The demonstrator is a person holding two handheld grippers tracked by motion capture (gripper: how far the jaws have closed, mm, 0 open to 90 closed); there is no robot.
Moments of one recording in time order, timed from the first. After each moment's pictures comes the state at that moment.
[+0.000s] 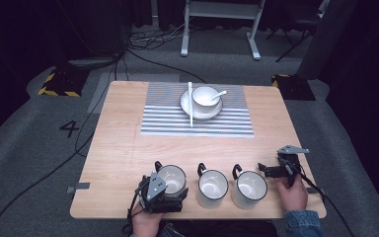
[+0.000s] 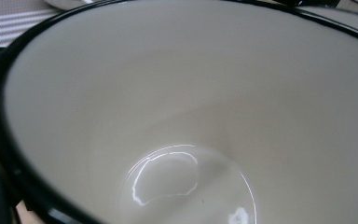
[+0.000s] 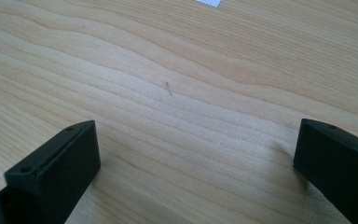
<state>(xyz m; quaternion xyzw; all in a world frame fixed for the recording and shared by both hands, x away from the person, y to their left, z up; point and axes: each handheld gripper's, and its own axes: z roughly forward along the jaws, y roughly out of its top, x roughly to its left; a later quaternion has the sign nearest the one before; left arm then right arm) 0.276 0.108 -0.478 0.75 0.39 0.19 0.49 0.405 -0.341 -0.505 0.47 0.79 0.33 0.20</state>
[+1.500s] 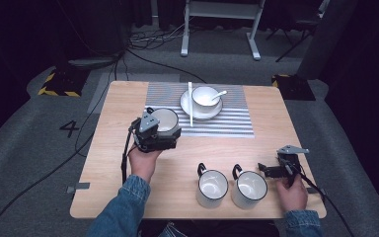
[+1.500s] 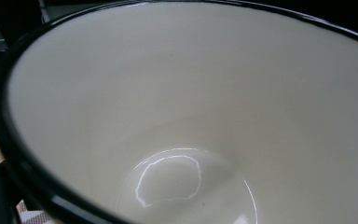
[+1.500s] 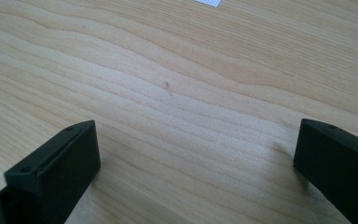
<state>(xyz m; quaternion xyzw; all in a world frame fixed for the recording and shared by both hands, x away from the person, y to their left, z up) 0.413 0.129 -0.398 0.70 0.42 0.23 0.52 0.405 -0.341 -0.505 0.47 0.79 0.33 0.20</state>
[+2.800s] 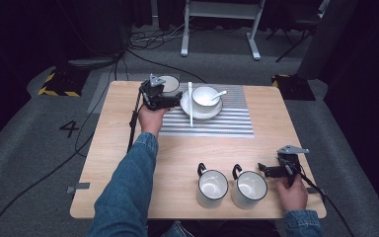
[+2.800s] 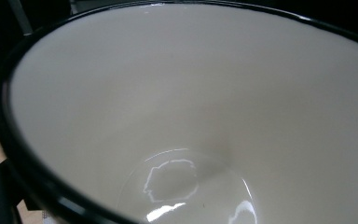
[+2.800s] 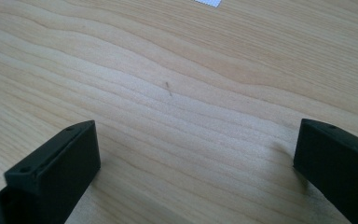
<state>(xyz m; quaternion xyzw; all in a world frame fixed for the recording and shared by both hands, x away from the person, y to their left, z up) 0.554 0.126 -0.391 0.70 0.46 0.25 0.48 0.405 -0.341 -0.505 0.47 0.79 0.33 0.20</state>
